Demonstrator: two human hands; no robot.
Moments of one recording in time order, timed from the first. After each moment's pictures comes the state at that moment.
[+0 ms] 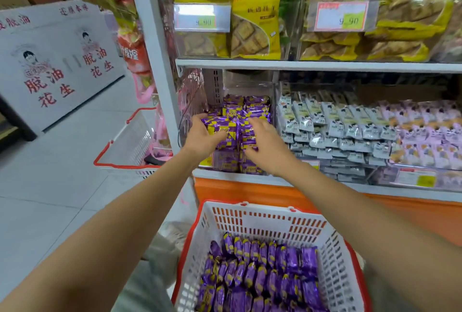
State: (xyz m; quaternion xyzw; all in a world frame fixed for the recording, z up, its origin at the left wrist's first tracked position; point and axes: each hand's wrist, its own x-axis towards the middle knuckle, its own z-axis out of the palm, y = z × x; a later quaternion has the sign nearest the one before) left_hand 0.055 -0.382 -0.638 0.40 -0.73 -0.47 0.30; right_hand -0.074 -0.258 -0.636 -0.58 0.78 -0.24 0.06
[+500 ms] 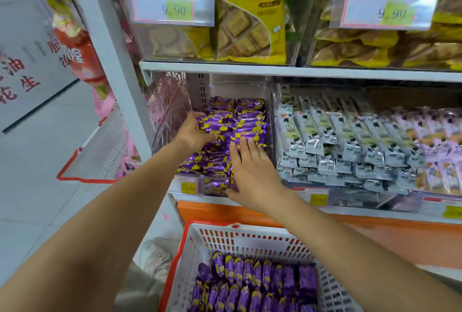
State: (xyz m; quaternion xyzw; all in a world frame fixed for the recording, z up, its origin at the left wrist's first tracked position) left_hand -0.018 -0.483 -0.668 0.43 -0.75 -0.45 0.21; right_hand -0.085 -0.301 -0.668 -0.61 0.79 0.04 0.02
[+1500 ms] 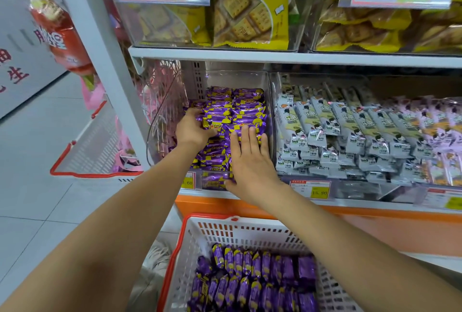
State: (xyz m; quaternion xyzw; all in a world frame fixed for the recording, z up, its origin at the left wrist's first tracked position) left_hand -0.032 -0.483 -0.696 0.49 -0.74 -0.38 0.25; right_hand -0.084 -0.310 -0.682 -0.58 0.82 -0.01 0.01
